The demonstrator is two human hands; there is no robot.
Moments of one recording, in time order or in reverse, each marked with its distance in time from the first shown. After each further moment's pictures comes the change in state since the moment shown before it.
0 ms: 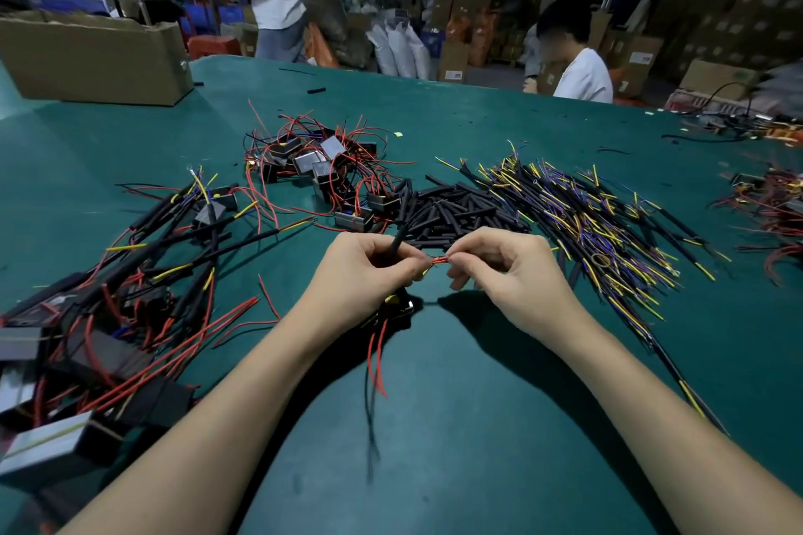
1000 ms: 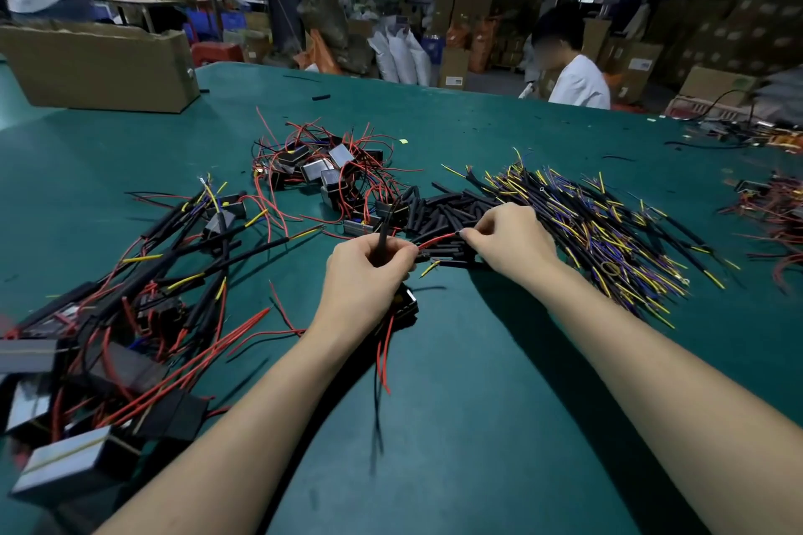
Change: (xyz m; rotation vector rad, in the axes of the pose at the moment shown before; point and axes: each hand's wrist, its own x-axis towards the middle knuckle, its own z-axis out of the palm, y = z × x) left_hand 0.004 -0.002 0.003 -0.027 0.252 -0.100; right_hand 0.065 0.015 0.001 -0.751 0.094 0.441
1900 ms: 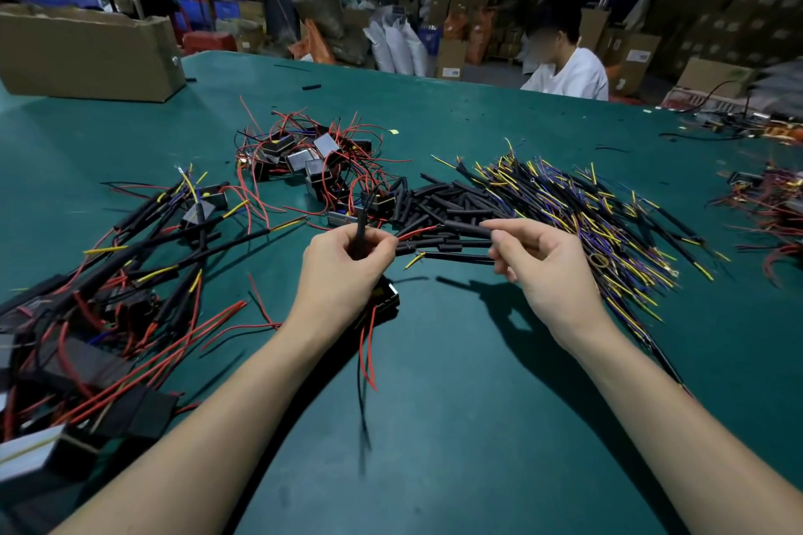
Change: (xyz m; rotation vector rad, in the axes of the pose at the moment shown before) left_hand 0.003 -0.006 0.002 0.074 0.057 0.049; right_hand -0.061 0.031 -0.013 0.966 0.061 -0.139
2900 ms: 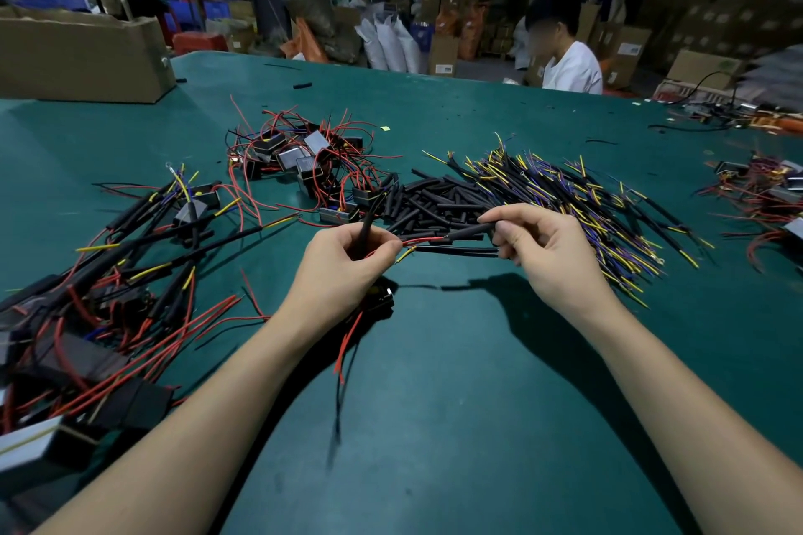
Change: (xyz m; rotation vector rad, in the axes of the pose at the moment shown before) left_hand -0.002 0.000 -0.001 -0.012 -0.168 0.081; right_hand 0.009 0.002 -0.021 -0.137 -0.092 -0.119
